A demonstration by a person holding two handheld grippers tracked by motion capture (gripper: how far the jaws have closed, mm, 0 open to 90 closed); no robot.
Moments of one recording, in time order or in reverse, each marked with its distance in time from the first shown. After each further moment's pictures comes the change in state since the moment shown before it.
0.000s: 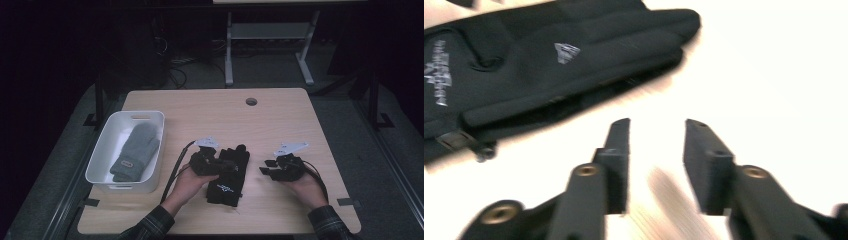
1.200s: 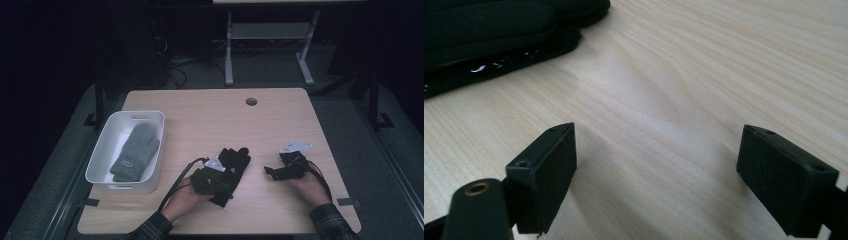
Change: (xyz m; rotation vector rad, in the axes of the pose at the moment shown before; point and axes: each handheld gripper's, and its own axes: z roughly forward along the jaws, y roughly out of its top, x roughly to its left) left arm -0.018 -0.037 0.009 0.257 0.061 0.123; right arm -0.028 -0.019 0.017 -0.008 -0.144 0.075
